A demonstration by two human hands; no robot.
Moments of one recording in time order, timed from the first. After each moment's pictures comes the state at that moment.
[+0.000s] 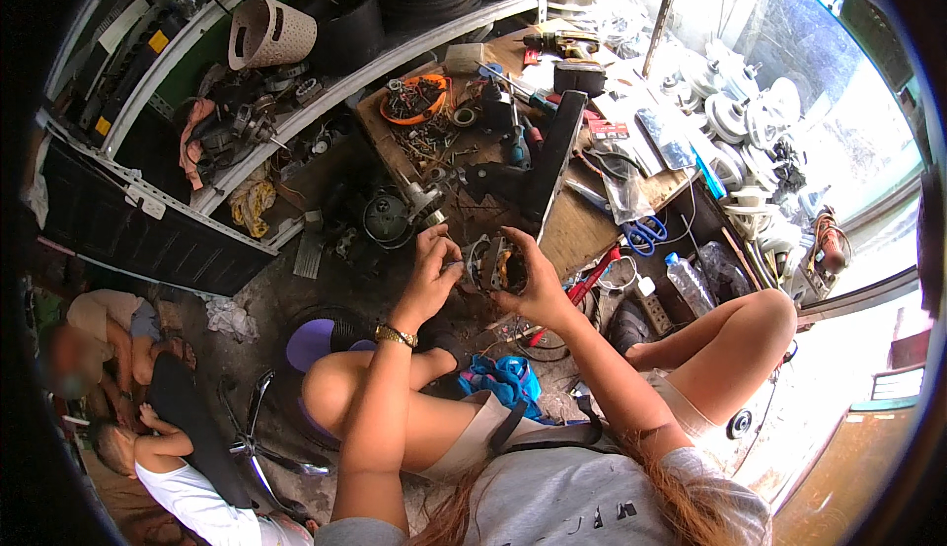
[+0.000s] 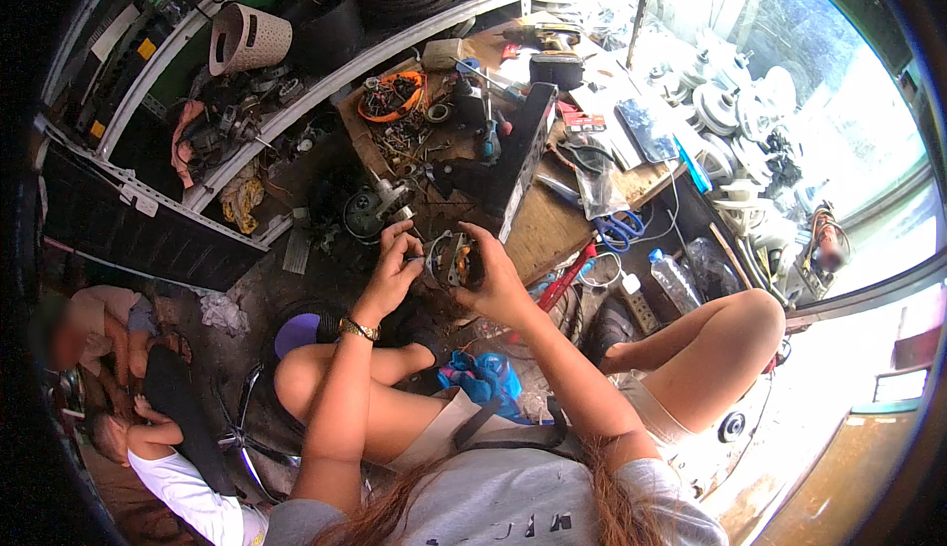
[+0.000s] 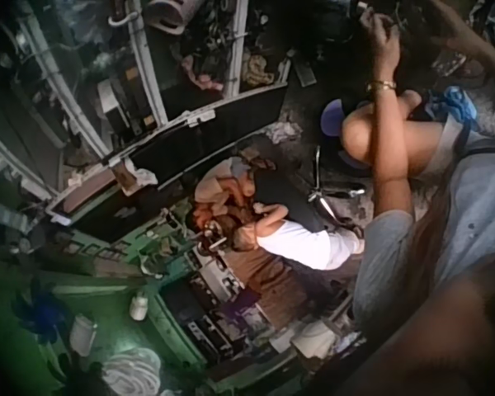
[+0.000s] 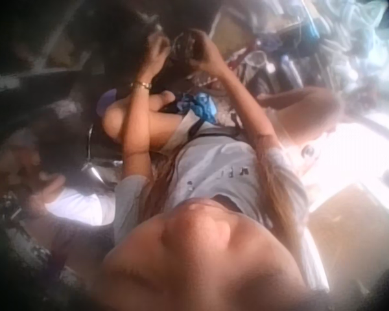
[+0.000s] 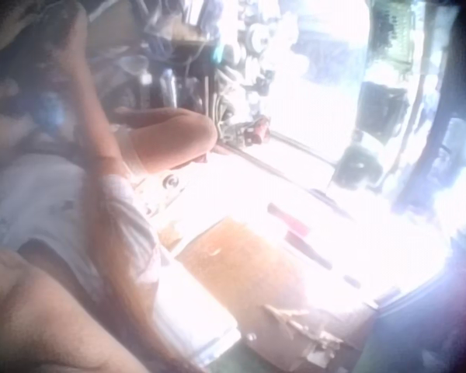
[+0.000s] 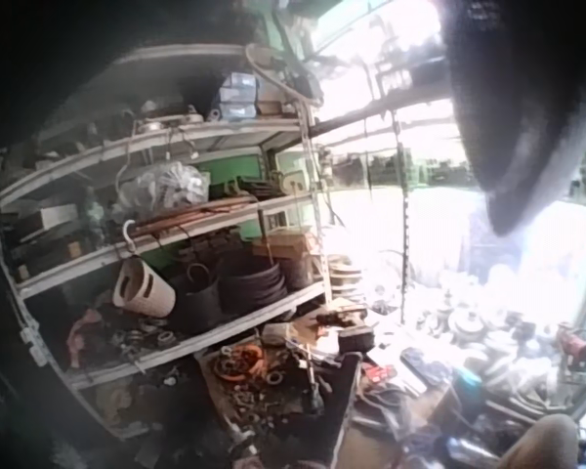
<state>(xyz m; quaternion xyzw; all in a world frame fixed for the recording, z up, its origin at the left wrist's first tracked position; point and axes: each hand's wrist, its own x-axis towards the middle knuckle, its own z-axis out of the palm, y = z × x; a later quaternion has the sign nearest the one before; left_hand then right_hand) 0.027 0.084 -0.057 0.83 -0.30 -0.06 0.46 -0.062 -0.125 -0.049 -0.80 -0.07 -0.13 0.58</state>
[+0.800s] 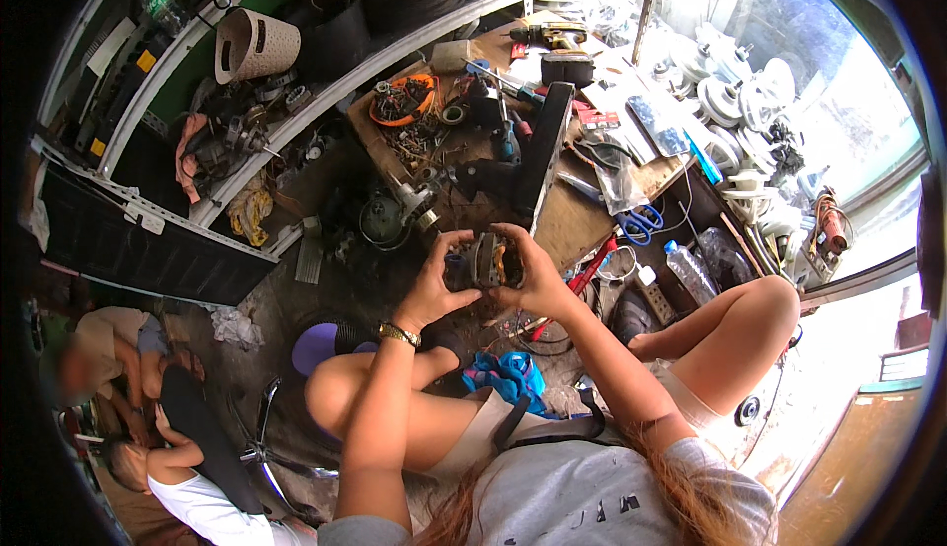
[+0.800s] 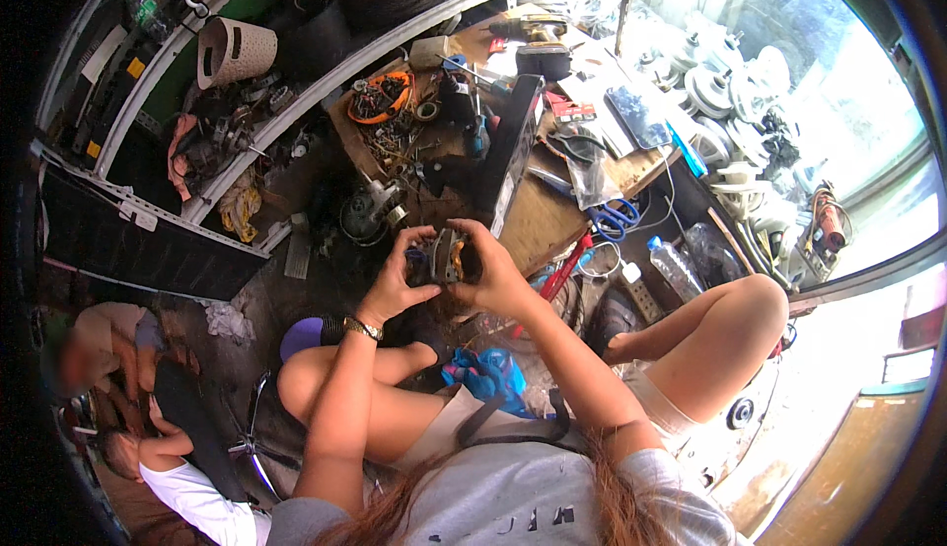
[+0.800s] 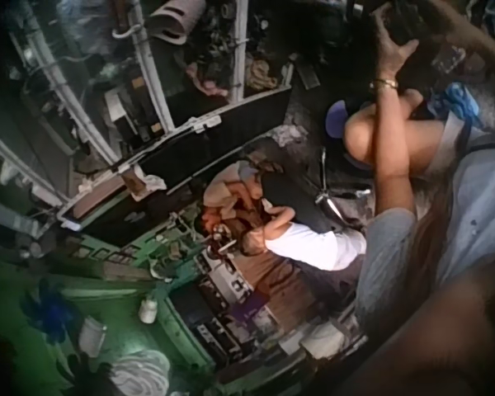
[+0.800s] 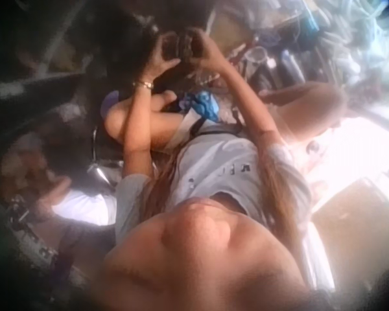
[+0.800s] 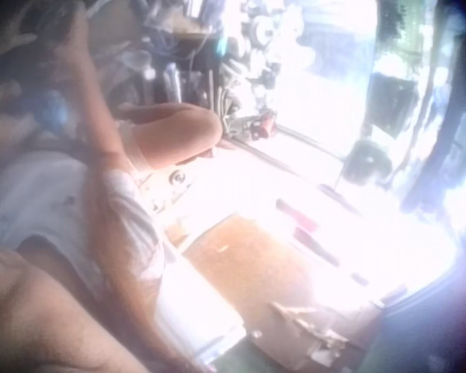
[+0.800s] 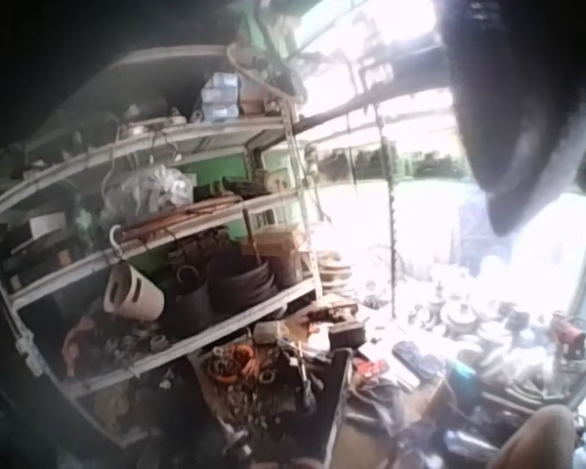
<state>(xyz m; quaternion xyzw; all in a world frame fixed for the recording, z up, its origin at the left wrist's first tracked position) 0.020 0.069 -0.044 0.73 -0.35 -0.15 0.56 -0.058 -0.137 -0.053 -0.77 -0.11 -0.12 0.62</state>
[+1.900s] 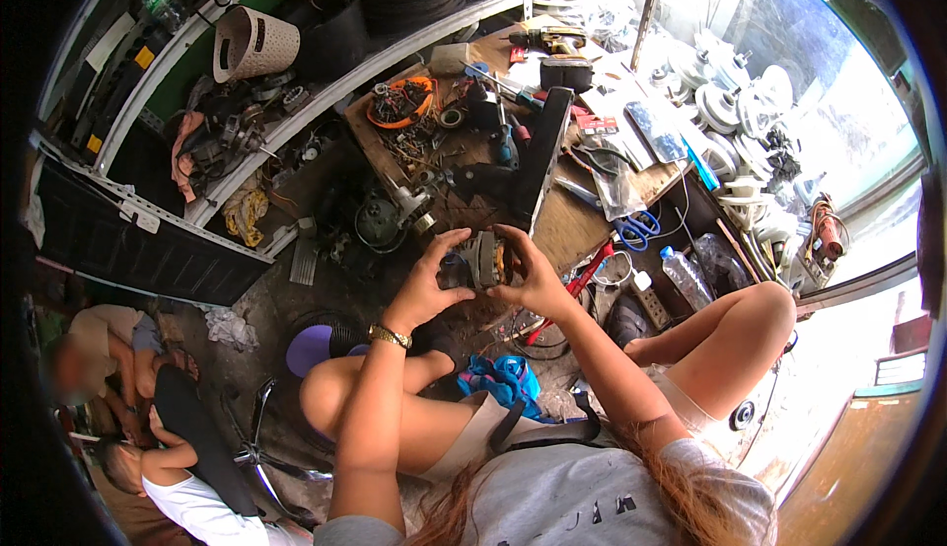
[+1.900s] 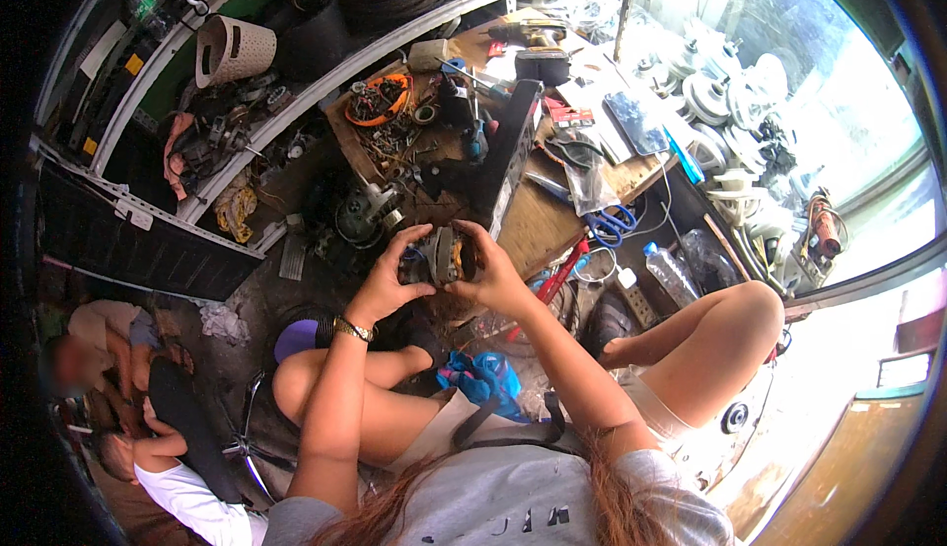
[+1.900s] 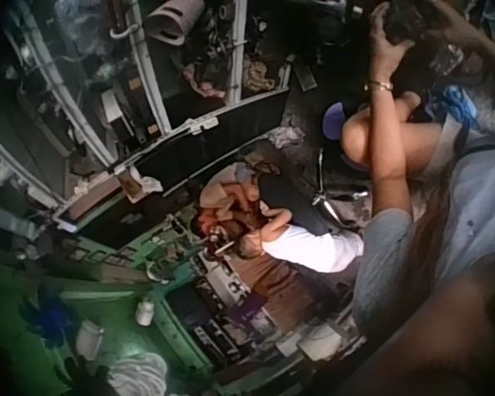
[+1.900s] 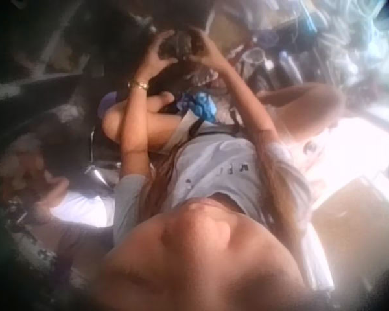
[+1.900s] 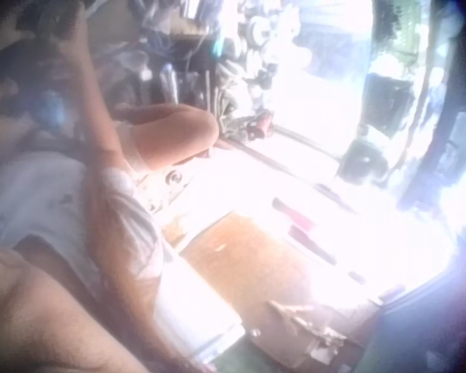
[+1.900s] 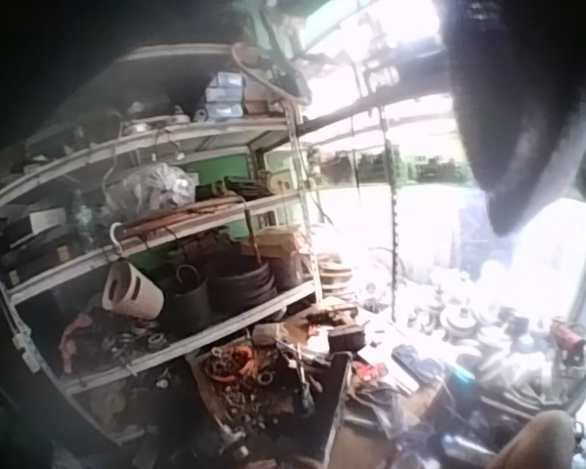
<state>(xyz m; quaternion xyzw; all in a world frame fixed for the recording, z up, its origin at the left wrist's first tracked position) 0.025 0.072 -0.029 0.76 -0.37 -0.15 0.51 -0.052 -0.138 -0.070 -0.68 -0.10 -0.05 0.73</state>
